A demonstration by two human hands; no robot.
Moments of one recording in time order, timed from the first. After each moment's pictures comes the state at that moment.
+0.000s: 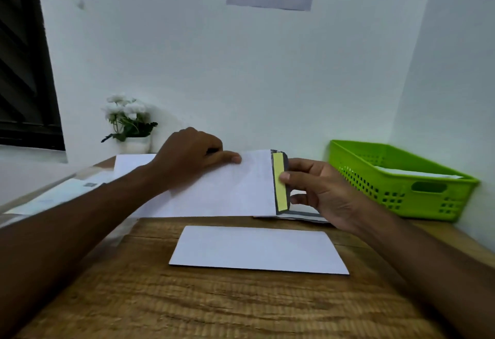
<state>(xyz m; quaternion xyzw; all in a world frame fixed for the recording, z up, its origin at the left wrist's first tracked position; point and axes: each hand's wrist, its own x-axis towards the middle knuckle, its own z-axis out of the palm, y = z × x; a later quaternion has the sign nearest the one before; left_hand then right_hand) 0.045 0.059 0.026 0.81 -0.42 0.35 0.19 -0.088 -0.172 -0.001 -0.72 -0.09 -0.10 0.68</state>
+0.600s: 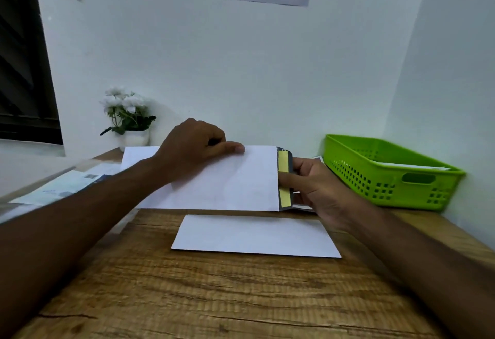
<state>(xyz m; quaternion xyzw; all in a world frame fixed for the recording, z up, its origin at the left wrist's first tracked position) 0.028 0.056 0.029 0.79 -0.44 0.31 0.28 -0.103 -0.148 -0.004 -0.74 -0.05 -0.12 0.66</state>
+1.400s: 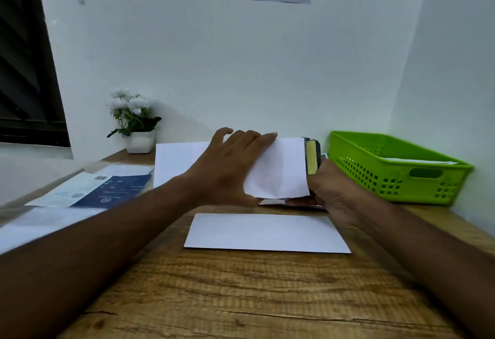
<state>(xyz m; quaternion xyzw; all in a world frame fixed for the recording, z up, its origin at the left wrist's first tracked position) 0.001 0.036 0.003 0.76 -0.52 0.37 0.06 -0.103 -0.144 -0.001 -0.74 0.05 -0.16 0.65</state>
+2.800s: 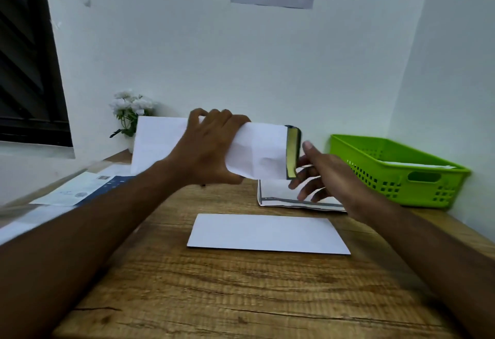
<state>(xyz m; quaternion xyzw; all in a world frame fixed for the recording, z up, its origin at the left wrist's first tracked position) 0.021 0.059 0.025 0.78 -0.46 0.42 0.08 -0.110 -0.155 0.012 -0.82 0.05 -0.17 0.54</state>
